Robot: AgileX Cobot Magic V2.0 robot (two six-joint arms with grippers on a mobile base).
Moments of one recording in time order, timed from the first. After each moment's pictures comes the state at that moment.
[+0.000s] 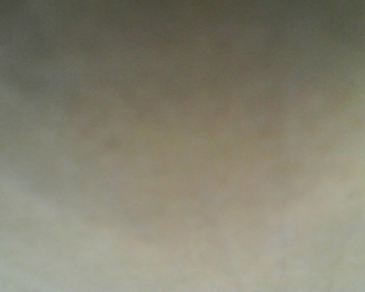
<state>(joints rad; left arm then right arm) -0.16 0.22 -0.51 -0.17 0.86 -0.08 0.34 0.35 -0.89 0.10 0.88 0.04</state>
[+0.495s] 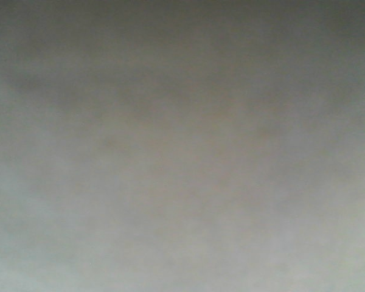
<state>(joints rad) -0.16 0.22 -0.51 -0.17 0.86 -0.08 0.34 0.35 -0.89 0.10 0.88 0.04</state>
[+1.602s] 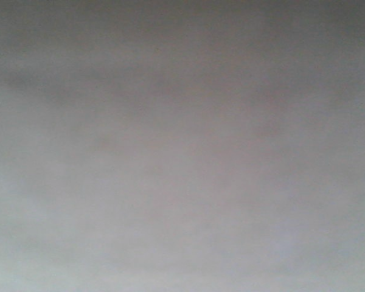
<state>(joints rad) -0.16 0.22 -0.51 -0.17 0.86 -0.08 0.34 0.35 -0.89 0.10 0.88 0.04</state>
